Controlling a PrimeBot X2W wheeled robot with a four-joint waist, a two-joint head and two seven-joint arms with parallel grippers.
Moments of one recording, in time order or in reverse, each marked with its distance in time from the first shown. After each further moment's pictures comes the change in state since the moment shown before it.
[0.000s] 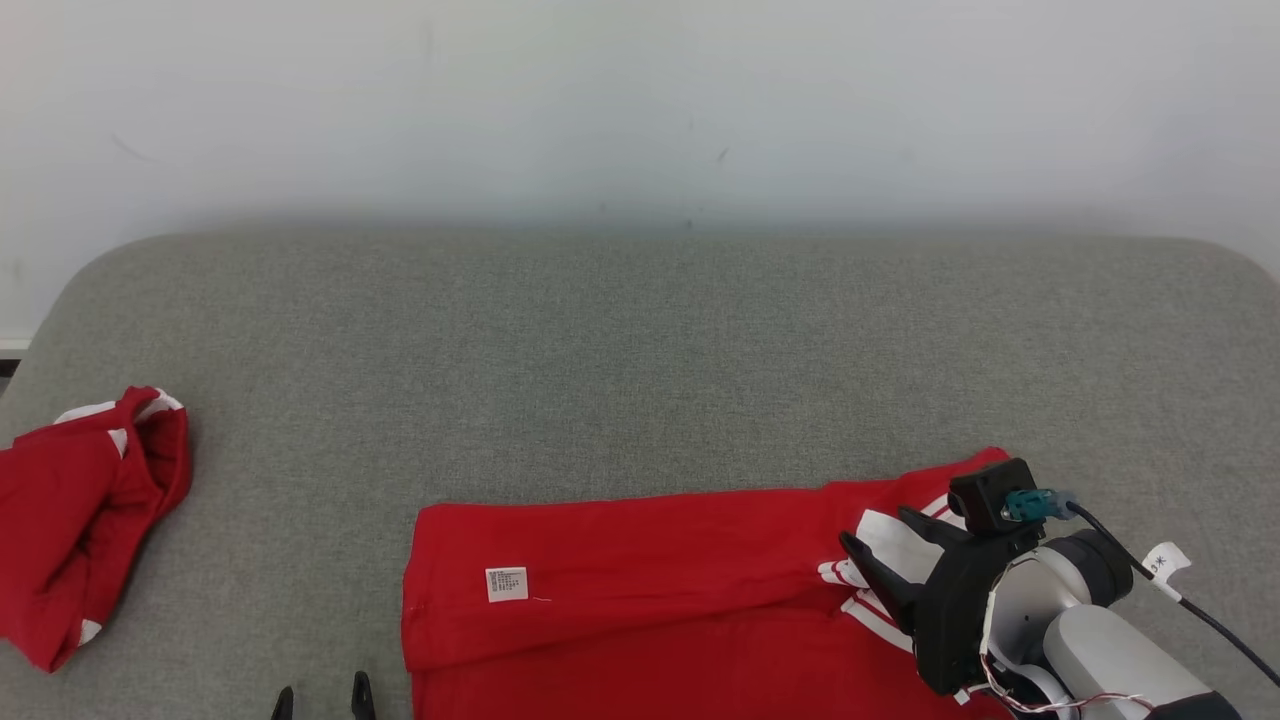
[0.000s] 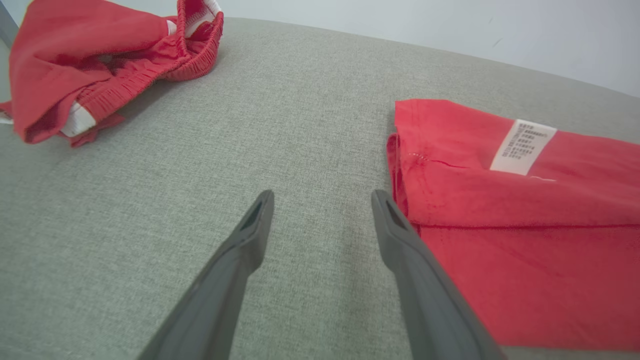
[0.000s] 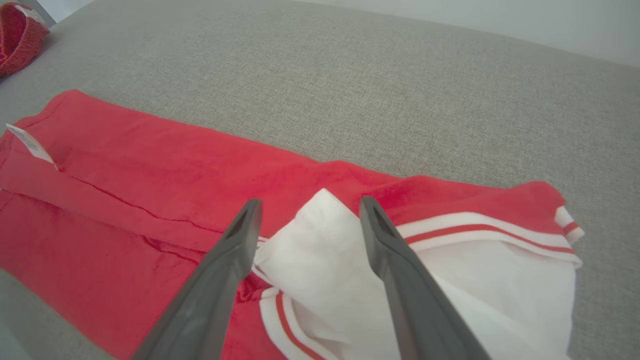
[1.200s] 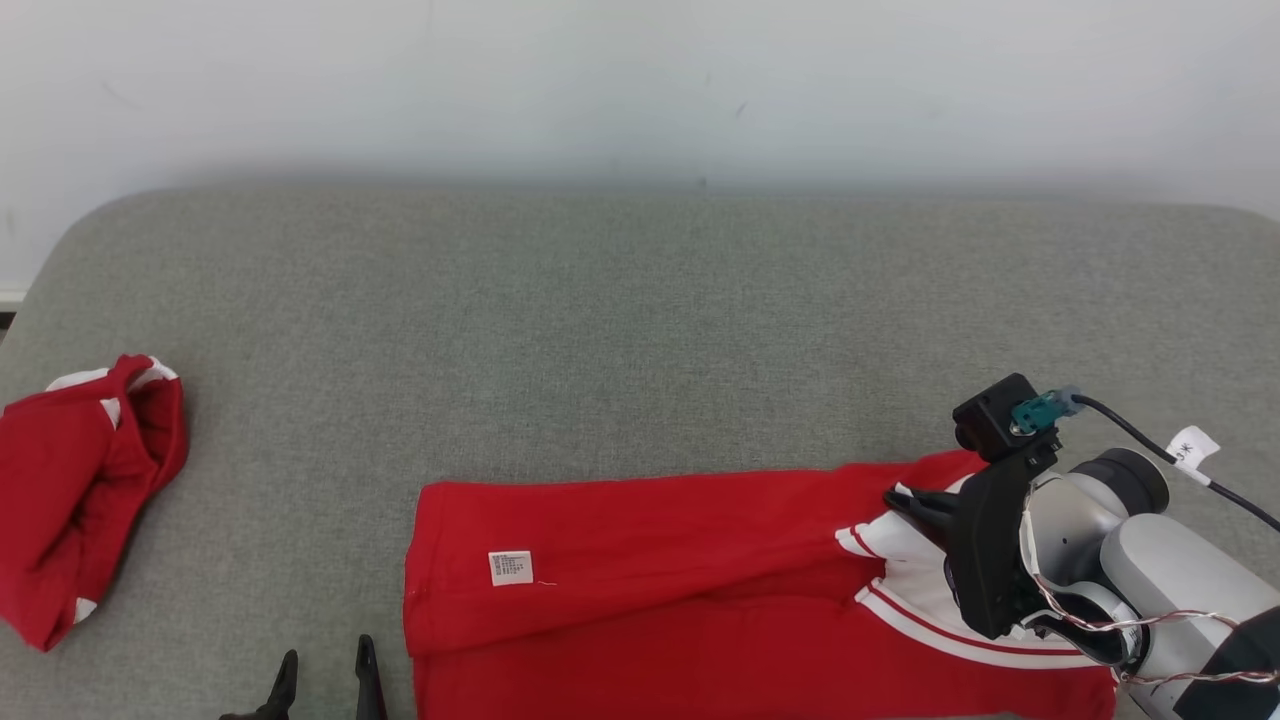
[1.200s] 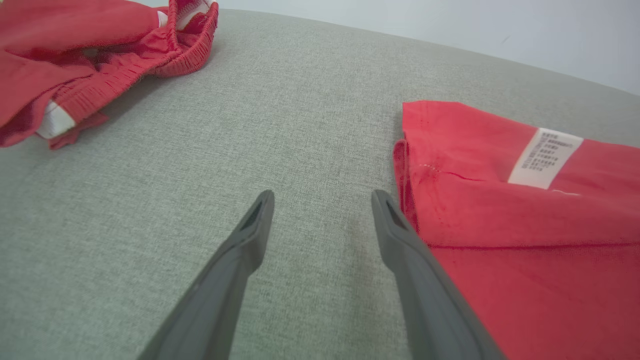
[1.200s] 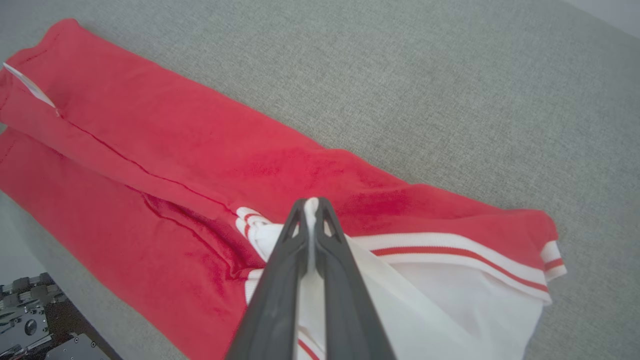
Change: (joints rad) left arm -0.056 0.000 -0.009 0.010 -0.014 0.000 0.000; right arm -0.159 -0.201 0.167 -0.157 0.200 0.000 0.320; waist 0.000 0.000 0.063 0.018
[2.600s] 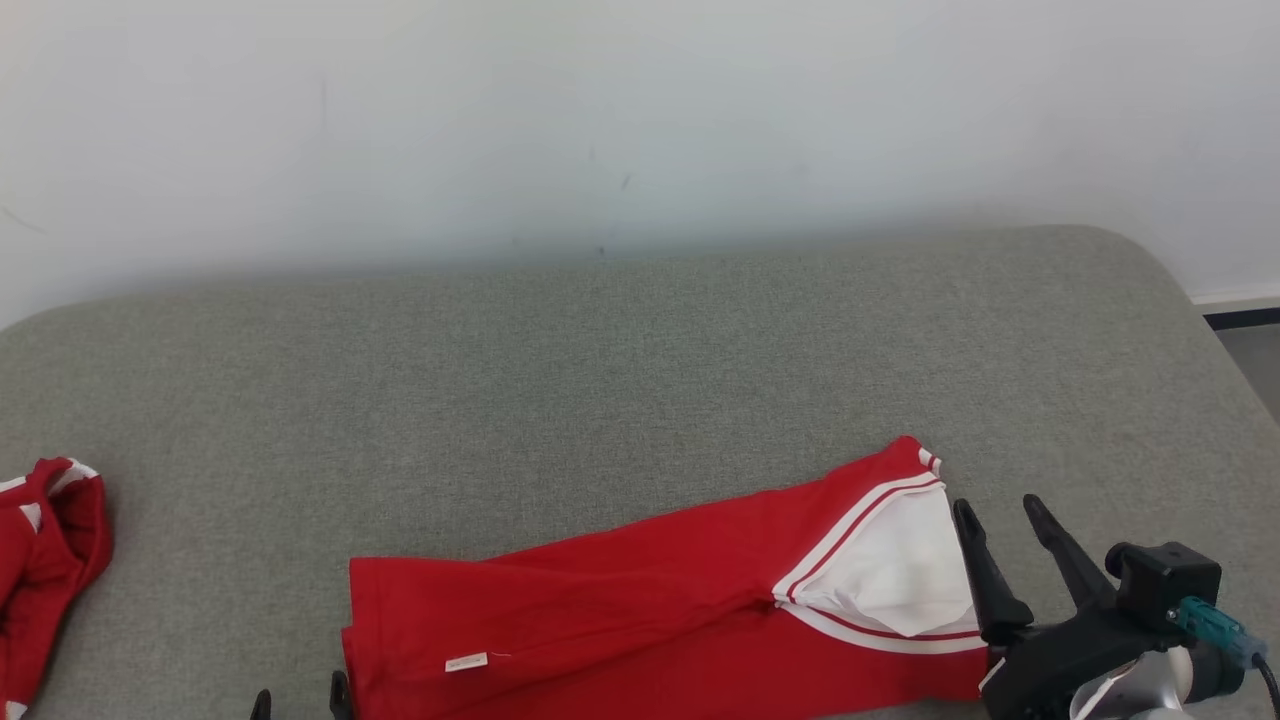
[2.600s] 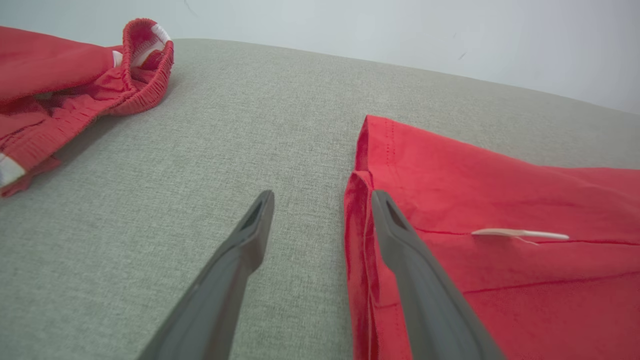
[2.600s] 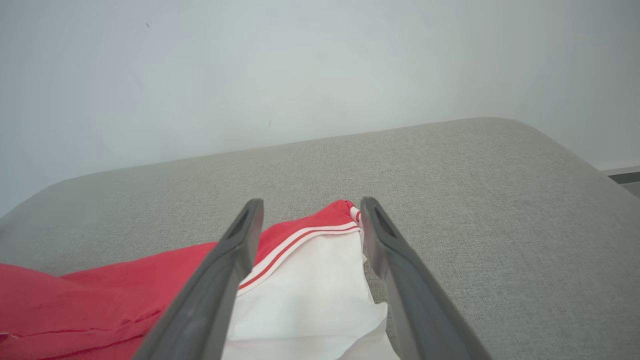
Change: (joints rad) left arm 0.050 0.000 0.044 -0.008 0.005 0.008 0.000; right arm 0.492 0.423 -0.680 -0.130 -0.437 0.000 -0.549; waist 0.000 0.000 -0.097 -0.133
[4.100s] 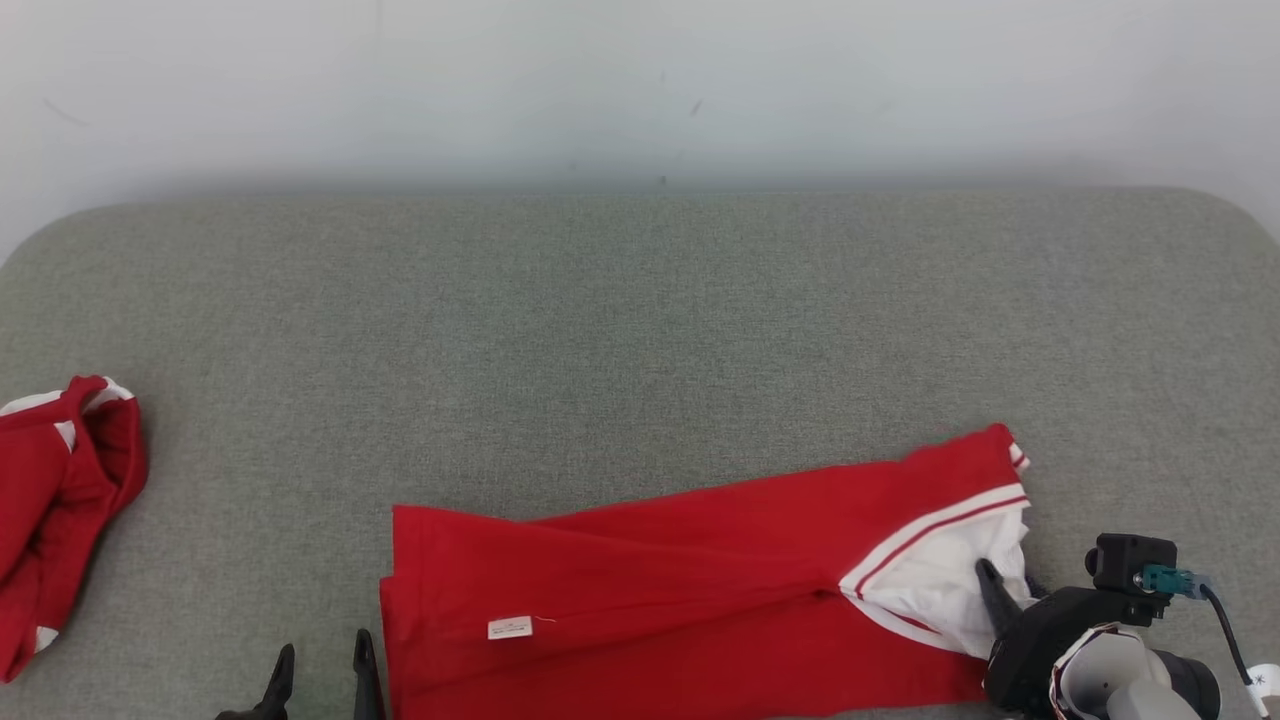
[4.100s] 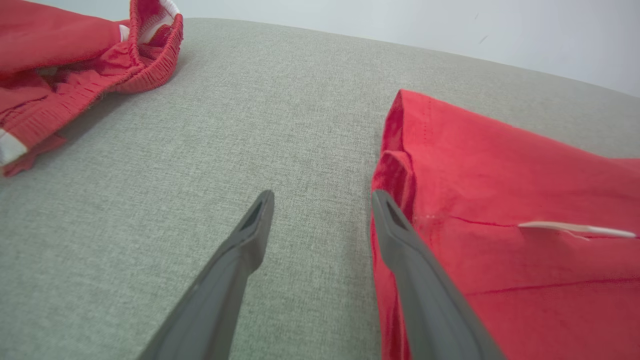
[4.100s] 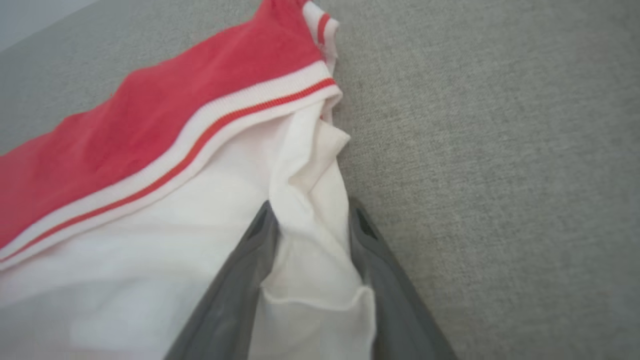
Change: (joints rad) left arm -0.048 0.000 -0.037 -0.012 0.013 -0.009 0.000; right arm -0.232 0.005 0.005 0.580 0.097 0.000 0.100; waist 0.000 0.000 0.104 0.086
